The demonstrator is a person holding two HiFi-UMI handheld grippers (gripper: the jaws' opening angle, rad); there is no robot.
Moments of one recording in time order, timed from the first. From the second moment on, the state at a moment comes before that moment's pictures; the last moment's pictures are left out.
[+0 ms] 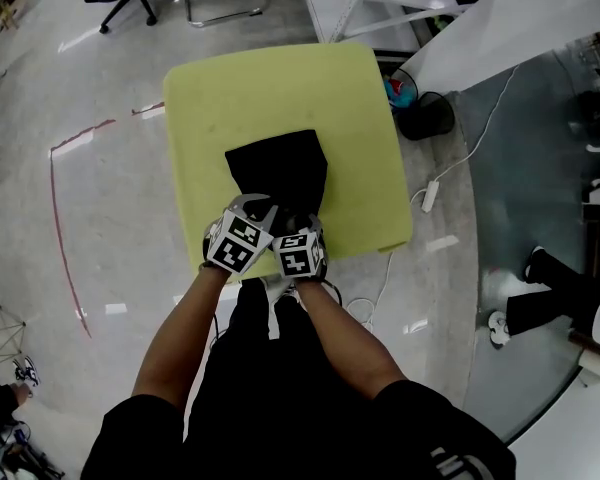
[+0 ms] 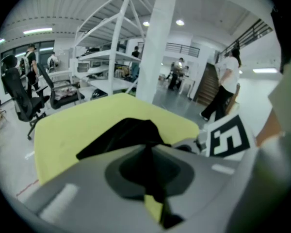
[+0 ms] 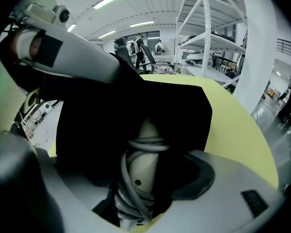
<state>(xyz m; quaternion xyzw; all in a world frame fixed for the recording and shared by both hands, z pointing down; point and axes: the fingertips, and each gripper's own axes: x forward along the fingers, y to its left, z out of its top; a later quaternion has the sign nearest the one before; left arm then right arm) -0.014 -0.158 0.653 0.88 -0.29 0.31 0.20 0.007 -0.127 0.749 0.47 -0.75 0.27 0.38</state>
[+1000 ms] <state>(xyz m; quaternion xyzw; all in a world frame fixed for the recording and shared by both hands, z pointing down) -0.022 -0.157 0.654 0.88 -0.30 0.31 0.20 0.014 -0.122 0.737 0.42 -0.78 0.36 0.30</state>
